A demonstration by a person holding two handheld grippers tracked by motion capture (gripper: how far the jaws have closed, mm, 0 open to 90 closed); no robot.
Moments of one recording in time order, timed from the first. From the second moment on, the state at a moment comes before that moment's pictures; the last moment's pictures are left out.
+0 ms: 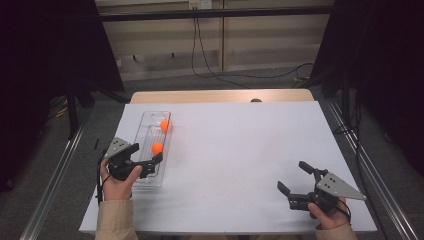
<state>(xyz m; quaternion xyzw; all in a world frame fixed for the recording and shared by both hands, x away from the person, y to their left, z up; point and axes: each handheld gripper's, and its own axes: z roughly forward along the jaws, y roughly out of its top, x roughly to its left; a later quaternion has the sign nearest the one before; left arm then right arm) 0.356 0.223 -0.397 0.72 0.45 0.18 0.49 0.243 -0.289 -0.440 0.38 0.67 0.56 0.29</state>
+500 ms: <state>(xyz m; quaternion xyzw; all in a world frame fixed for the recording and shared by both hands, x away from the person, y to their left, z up) 0.345 0.231 -0.400 0.71 0.44 0.20 0.52 0.243 -0.289 -0.440 0.38 0.67 0.56 0.29</state>
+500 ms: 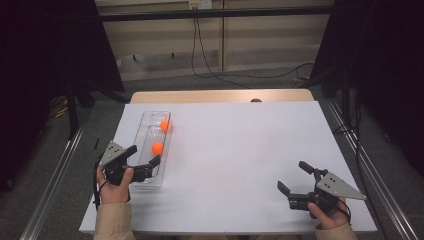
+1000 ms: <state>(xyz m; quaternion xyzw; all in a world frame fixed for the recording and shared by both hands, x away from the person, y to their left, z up) 0.331 0.236 -0.410 0.71 0.43 0.20 0.52 0.243 -0.288 -0.440 0.38 0.67 0.56 0.29</state>
